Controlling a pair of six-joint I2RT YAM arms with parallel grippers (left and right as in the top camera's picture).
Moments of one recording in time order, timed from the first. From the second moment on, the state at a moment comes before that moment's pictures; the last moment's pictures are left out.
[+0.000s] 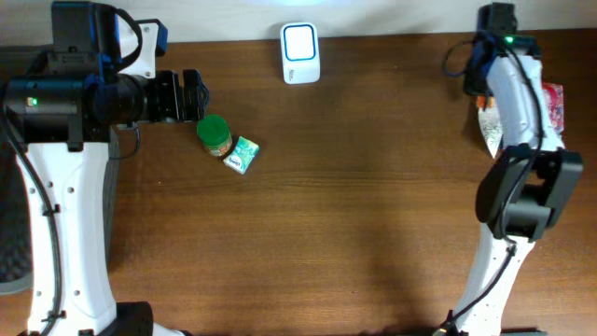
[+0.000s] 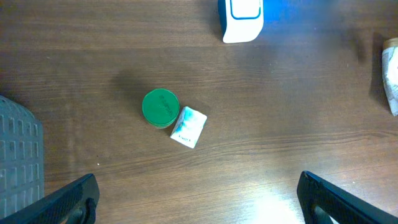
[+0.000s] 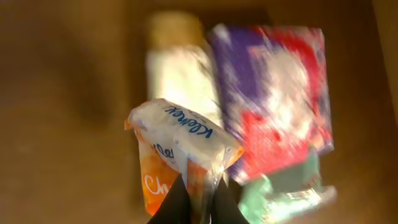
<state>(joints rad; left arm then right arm) -0.03 1.67 2.13 -1.41 0.21 -0.05 -0.18 2.30 2.13 -1.02 0.43 0.07</state>
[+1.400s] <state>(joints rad) -0.03 1.67 2.13 -1.41 0.21 -0.05 0.48 2.33 2.08 -0.84 -0.39 0.58</state>
